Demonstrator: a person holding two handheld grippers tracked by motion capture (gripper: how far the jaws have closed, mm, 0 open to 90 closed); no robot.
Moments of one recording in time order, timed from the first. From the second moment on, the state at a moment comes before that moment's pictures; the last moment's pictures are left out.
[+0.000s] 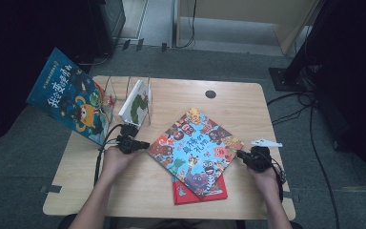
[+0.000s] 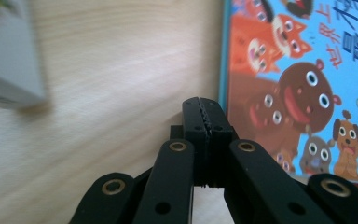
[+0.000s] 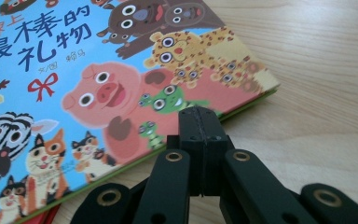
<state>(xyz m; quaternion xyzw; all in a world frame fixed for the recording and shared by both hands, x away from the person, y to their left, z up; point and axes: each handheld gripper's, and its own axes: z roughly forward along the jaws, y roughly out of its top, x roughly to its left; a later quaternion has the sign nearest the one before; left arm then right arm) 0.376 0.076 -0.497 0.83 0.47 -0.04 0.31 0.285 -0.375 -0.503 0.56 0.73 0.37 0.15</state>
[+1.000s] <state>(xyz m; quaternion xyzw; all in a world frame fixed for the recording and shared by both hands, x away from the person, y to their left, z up) 0.332 0.086 -0.488 0.83 0.46 -0.06 0.31 0.313 -0.343 -0.502 0.52 0.75 0.37 0.13</state>
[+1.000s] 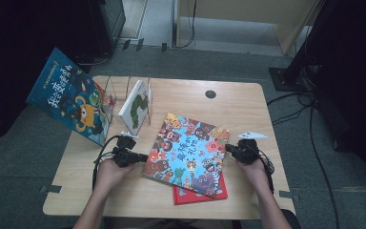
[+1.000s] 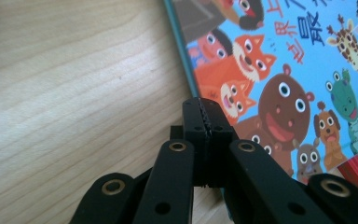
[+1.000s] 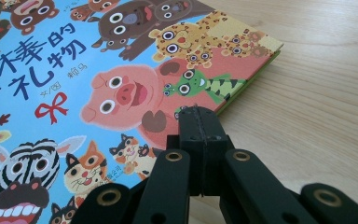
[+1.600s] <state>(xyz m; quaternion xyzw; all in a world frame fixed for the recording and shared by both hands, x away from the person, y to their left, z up) 0.349 0.086 -0.480 0.81 0.48 -0.07 0.33 0.300 -0.337 -0.498 0.51 0.77 0.38 0.11</state>
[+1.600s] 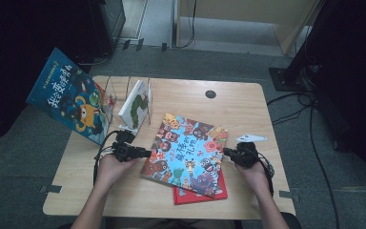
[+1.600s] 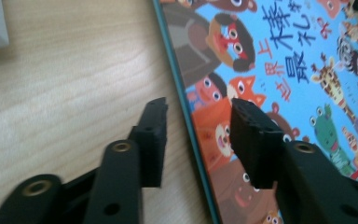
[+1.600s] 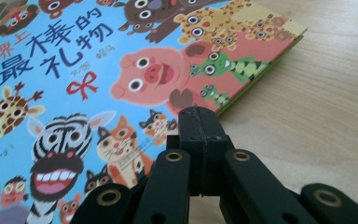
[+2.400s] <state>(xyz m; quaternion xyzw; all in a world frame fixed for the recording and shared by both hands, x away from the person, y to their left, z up) 0.370 0.066 -0.492 0.82 0.47 -0.11 0.31 0.281 -0.330 -0.500 0.49 0.78 0.37 0.11</state>
